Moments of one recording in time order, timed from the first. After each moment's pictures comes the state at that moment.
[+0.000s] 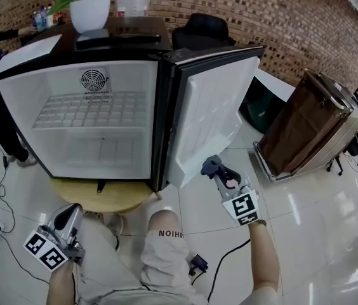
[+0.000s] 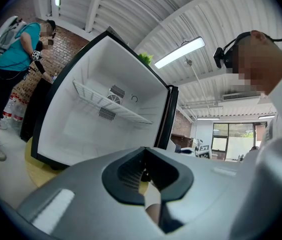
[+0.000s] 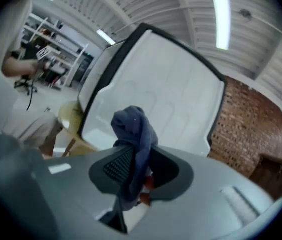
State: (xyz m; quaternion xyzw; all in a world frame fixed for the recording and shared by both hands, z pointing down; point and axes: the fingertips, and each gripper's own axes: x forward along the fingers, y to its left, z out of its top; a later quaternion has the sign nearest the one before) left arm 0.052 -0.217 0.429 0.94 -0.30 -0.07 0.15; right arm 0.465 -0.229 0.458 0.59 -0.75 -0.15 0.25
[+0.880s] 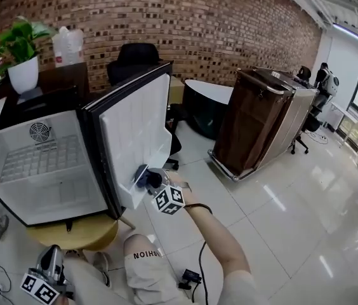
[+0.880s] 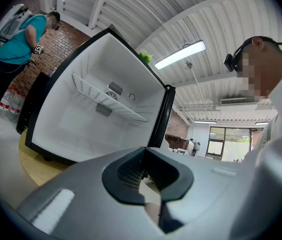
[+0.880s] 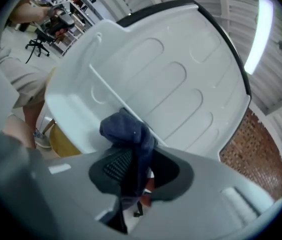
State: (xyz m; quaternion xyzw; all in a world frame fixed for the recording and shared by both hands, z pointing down) left arm 0.061 -0.198 0.434 0.94 -0.28 -0.08 0.18; right arm 0.456 -0.329 0.503 0.56 -0.71 -0.25 0.35
